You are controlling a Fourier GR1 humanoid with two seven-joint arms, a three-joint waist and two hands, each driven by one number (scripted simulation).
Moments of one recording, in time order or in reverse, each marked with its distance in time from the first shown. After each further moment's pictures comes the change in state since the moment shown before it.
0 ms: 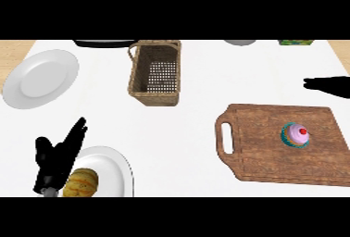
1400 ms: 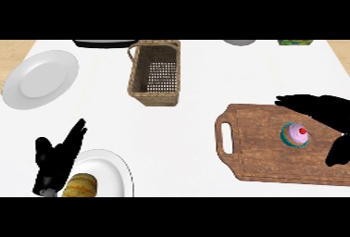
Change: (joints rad) left arm 0.016 -0.029 0.035 -0.017 -0.041 -0.027 0.030; right arm 0.039 0.209 0.097 0.146 0.312 -0.142 -0.073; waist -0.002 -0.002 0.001
